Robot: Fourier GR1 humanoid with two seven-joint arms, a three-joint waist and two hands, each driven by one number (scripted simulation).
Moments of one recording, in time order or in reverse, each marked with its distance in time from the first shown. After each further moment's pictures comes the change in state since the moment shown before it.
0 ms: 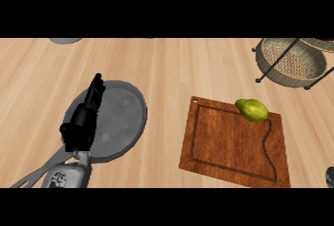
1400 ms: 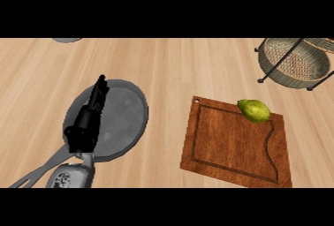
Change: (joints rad) left arm 0.008 -0.018 -0.013 0.008 -0.007 -0.001 -0.023; right arm -0.095 -0.223 -0.178 0.783 -0.031 -0.577 -0.299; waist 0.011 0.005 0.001
